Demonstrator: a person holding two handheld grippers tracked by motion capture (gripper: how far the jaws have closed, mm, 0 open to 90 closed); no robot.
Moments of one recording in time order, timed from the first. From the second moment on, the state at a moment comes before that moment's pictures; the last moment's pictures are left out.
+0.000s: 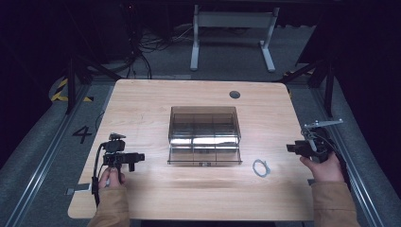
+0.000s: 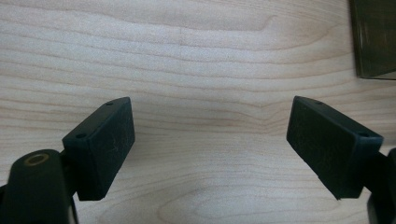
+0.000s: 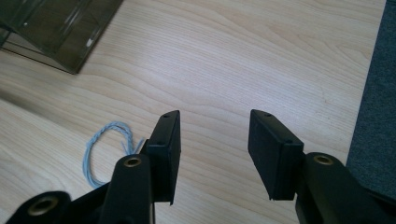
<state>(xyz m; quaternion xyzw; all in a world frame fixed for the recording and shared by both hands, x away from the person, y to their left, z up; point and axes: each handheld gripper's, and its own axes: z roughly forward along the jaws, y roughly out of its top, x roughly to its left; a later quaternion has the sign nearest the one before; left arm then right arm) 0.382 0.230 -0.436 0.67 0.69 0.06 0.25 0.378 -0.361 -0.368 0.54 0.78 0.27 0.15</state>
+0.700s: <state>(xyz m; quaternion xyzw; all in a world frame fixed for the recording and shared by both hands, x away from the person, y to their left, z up) 0.383 0.230 -0.435 0.68 0.69 0.06 0.25 0.372 -0.332 -0.362 0.51 0.81 0.27 0.10</state>
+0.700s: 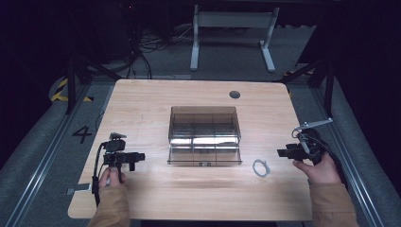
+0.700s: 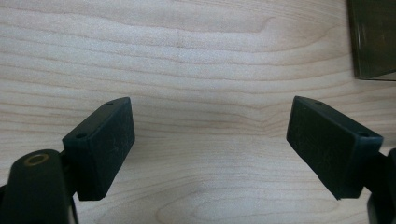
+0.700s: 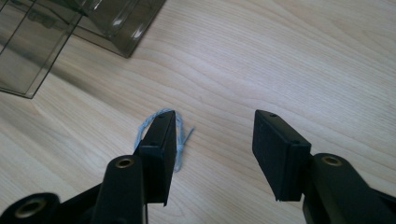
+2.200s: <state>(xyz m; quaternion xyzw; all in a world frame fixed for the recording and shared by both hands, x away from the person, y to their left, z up) 0.384 0.230 -0.434 0.68 0.69 0.05 0.26 0.386 -0.292 -0.407 0.50 0.83 0.23 0.06</state>
